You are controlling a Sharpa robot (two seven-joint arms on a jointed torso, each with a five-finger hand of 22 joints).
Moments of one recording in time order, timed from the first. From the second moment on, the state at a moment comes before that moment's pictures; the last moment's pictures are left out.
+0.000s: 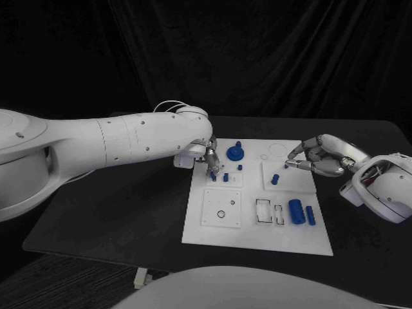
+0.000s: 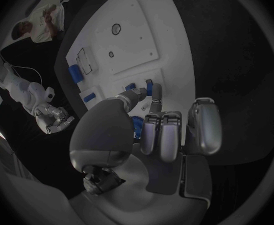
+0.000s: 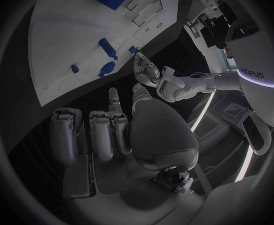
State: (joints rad) left arm 1.32 -0.52 -0.21 1.23 -0.96 0.30 -0.70; left_hand 1.17 -0.08 0.46 0.05 0.42 1.05 0.04 0.26 0.79 1.47 -0.04 1.56 1.31 1.47 -0.09 1.57 1.31 0.05 1.46 0.02 1.28 1.31; right arm 1.22 -0.90 -0.21 1.48 -1.11 -0.34 0.19; right_hand 1.31 0.03 -0.07 0.28 0.26 0.86 0.12 0.34 0.18 1.47 0.04 1.57 1.31 1.46 -0.02 1.57 1.31 0.01 1.46 0.09 1.52 1.31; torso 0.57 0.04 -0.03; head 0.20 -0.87
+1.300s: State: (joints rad) left arm 1.31 -0.52 -0.21 1.23 -0.96 0.32 -0.70; left_hand 1.17 -0.08 0.46 0.05 0.42 1.05 0.04 0.26 0.79 1.47 -0.04 1.55 1.31 1.47 -0.09 1.55 1.31 0.05 1.45 0.01 1.26 1.31; right arm 1.22 -0.90 -0.21 1.47 -1.11 -0.34 0.18; right_hand 1.32 0.03 -0.08 0.27 0.29 0.86 0.12 0.34 0.18 1.47 0.04 1.57 1.31 1.46 -0.02 1.57 1.31 0.01 1.46 0.09 1.52 1.31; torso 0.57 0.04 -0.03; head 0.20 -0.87
